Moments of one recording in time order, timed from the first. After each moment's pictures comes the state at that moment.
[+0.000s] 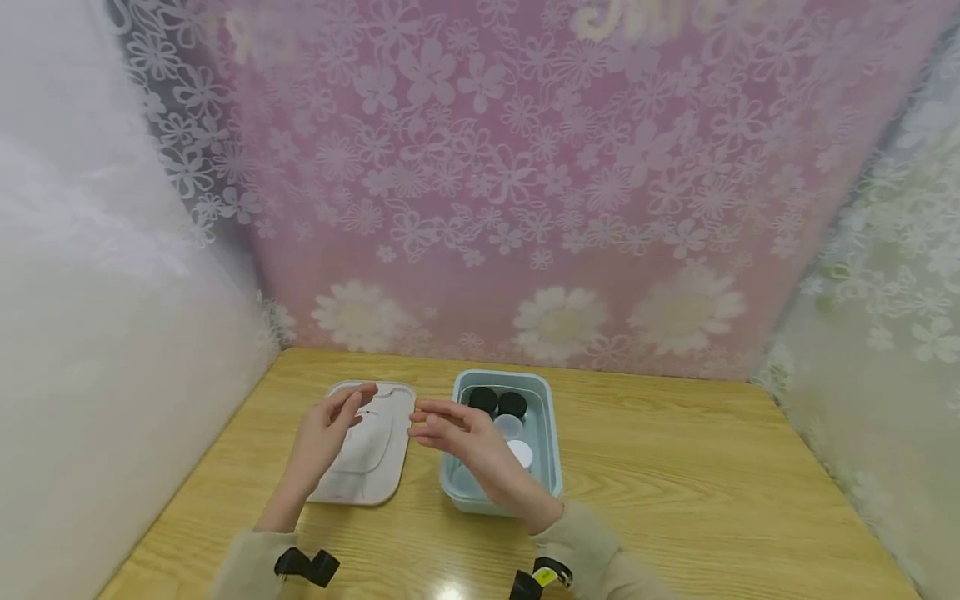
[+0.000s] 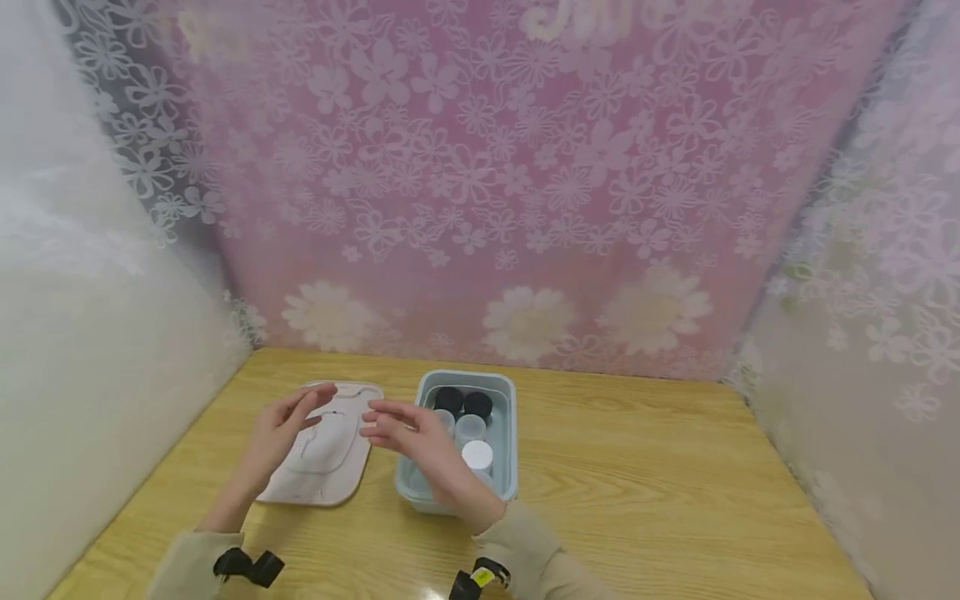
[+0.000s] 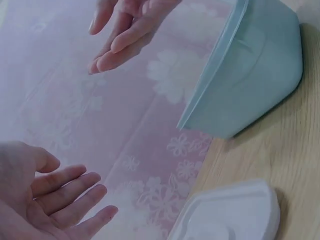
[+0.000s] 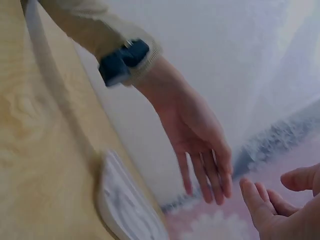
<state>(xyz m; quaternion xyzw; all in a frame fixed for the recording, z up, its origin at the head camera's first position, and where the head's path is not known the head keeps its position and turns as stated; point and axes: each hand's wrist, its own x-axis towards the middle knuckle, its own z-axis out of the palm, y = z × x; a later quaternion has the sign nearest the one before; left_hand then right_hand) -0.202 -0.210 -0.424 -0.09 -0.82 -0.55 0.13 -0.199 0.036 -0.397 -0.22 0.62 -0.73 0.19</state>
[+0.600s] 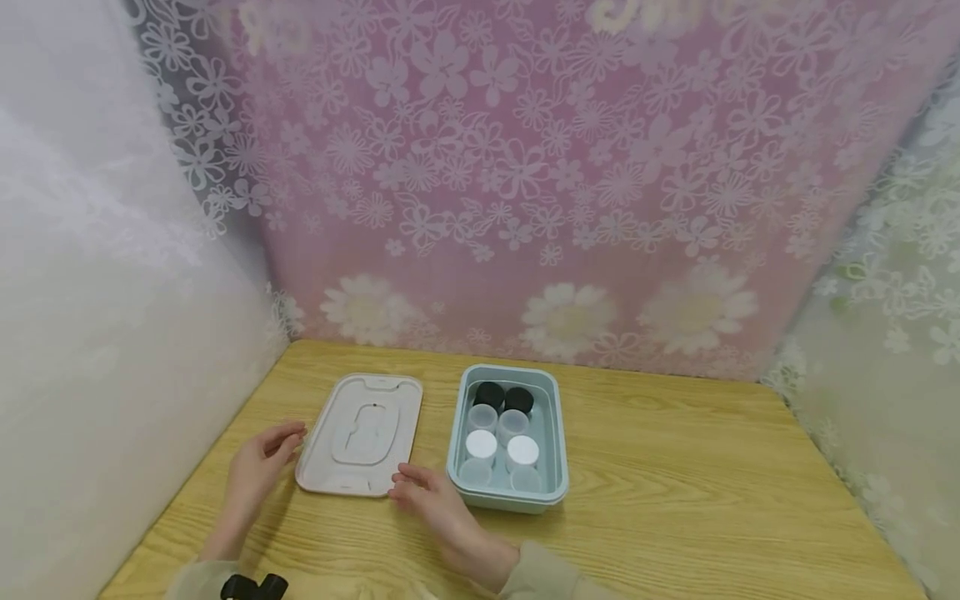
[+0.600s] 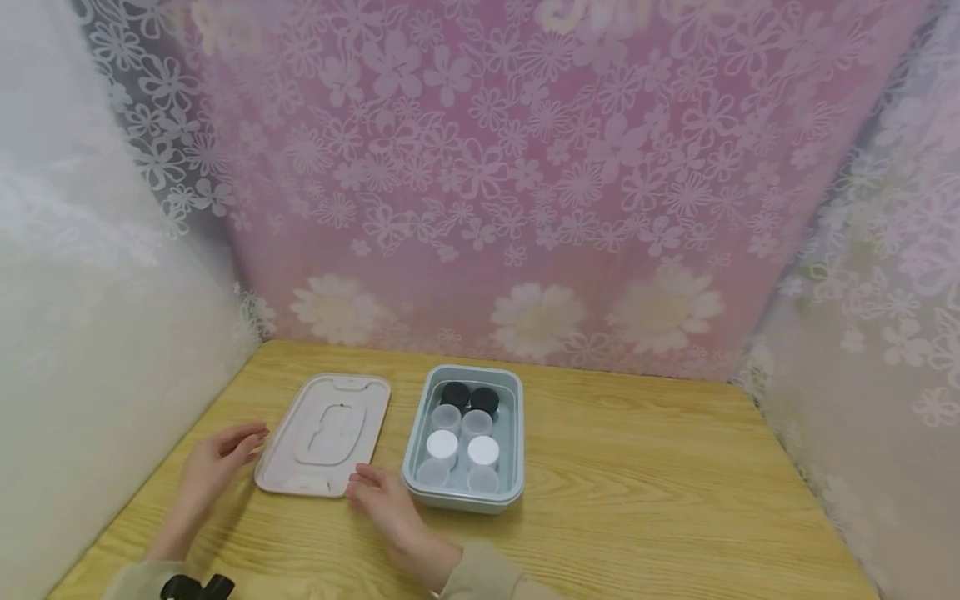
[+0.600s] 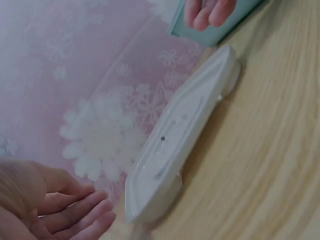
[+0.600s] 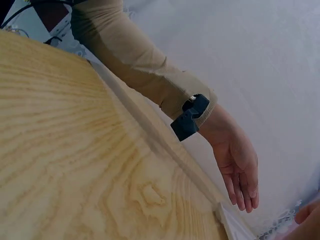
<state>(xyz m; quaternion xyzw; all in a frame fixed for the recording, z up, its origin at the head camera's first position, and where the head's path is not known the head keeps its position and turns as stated) -0.169 -0.296 -0.468 0.07 -0.87 -0.48 0.11 -0.150 -0.027 -0.458 -0.06 0.62 -0.75 0.20</state>
